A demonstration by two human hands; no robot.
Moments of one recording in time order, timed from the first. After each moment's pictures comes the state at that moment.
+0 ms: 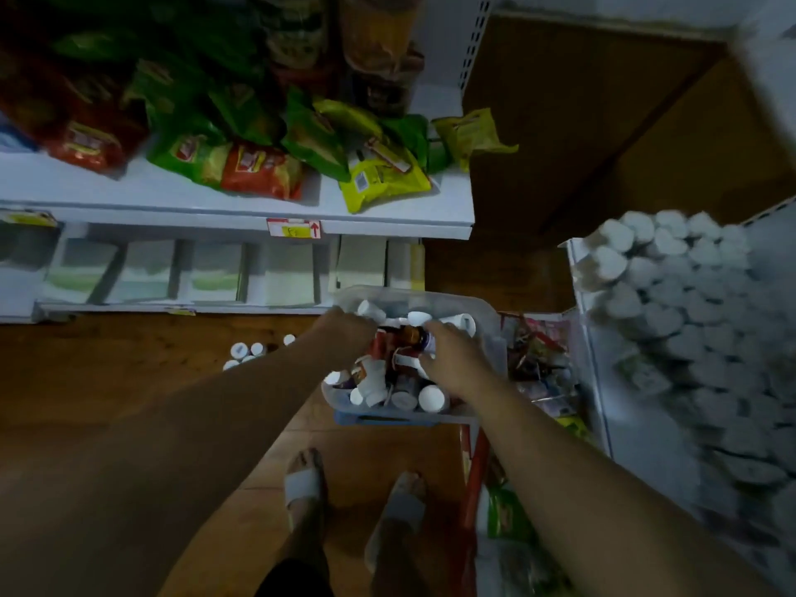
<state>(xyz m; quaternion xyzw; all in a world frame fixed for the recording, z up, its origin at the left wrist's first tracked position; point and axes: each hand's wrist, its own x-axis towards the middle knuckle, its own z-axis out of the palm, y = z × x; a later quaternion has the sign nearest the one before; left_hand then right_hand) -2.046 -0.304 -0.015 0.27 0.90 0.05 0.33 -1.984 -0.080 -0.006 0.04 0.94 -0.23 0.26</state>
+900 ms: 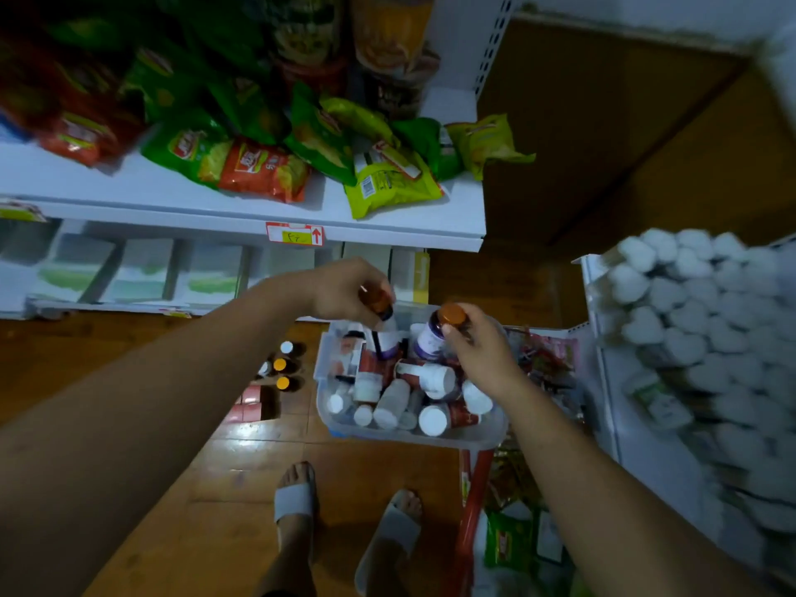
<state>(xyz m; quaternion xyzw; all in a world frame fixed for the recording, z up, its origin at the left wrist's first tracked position) -2.123 -0.307 0.053 0.24 0.85 0.32 0.35 -2.008 -0.053 0.009 0.12 0.85 -0.49 0.15</state>
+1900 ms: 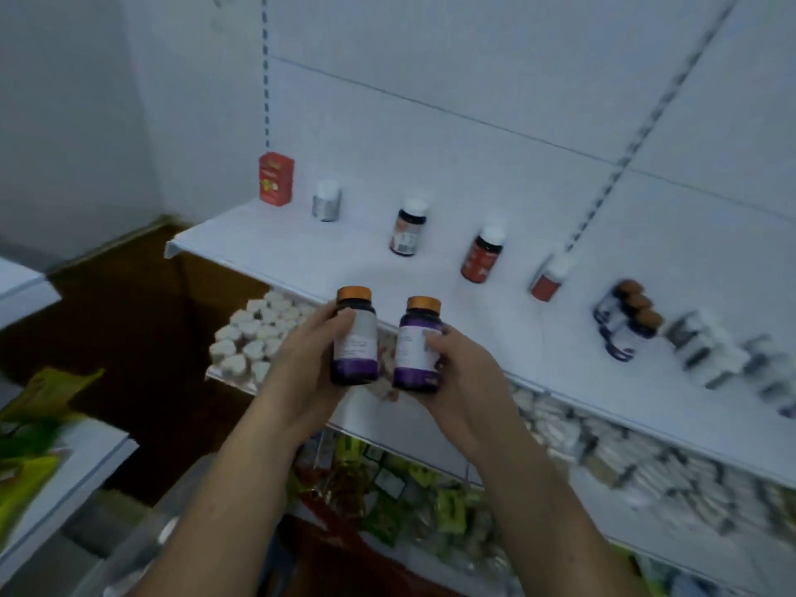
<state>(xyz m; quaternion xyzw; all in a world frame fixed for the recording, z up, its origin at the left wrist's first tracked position) -1.879 -0.124 0.402 0.22 0.33 0.67 0.63 -1.705 -0.096 0.429 0.37 0.39 -0.72 -0.44</state>
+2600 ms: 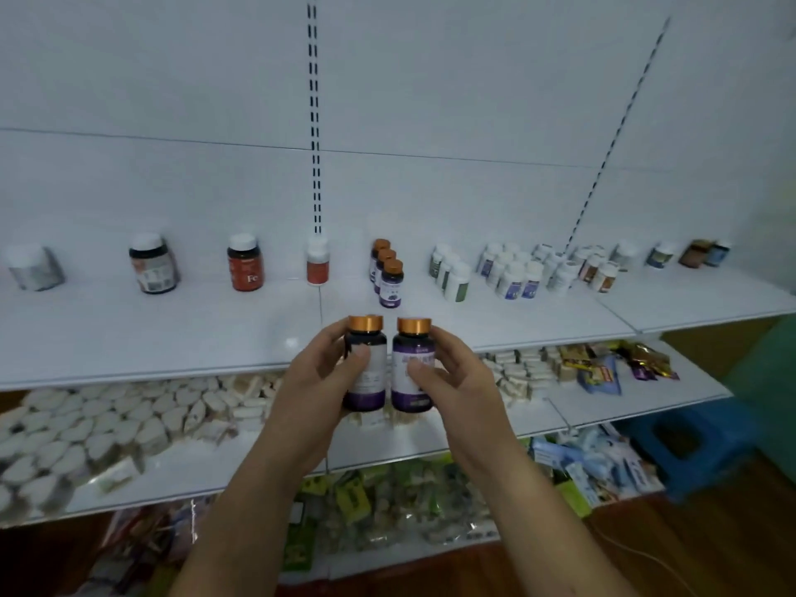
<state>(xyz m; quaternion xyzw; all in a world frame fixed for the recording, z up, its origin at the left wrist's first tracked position) -1.603 -0.148 0.446 0.48 0.36 0.50 0.62 -1.433 -0.193 0.442 0.50 0.42 -0.42 -0.63</state>
